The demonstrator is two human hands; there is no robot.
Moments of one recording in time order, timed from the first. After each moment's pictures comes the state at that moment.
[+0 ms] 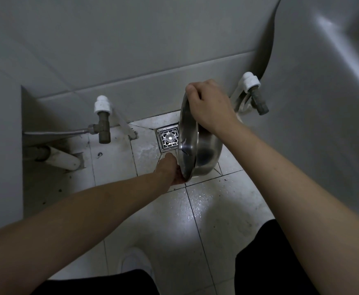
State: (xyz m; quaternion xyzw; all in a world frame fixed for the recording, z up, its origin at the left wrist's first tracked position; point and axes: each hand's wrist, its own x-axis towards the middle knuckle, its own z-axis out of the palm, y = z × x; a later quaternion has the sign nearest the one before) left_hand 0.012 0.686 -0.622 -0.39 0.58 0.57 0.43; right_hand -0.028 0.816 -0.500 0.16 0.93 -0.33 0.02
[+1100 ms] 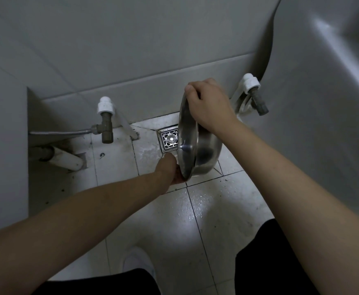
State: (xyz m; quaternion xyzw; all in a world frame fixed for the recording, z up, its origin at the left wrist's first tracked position) left_hand 0.017 0.682 -0.604 -0.37 0.59 0.58 0.43; right_hand -0.029 0.813 -0.498 0.15 0.93 -0.33 0.00
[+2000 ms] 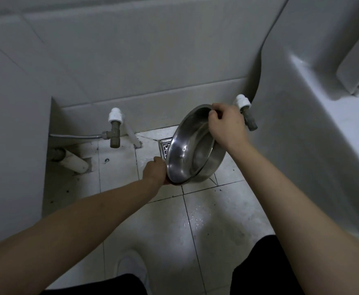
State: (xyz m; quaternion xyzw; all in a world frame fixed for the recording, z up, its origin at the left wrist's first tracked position) left_hand 0.011 0.655 -0.608 -0.30 0.71 0.55 0.33; right_hand 0.009 0.843 -0.485 0.23 0.90 -0.37 -0.05
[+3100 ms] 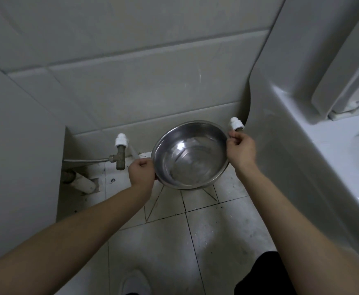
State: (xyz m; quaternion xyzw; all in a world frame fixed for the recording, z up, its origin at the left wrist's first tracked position) left_hand -0.023 0.641 -0.572 -0.29 0.74 0.60 0.08; right_hand 0.019 0.883 -0.510 0.39 0.75 -0.51 -0.11
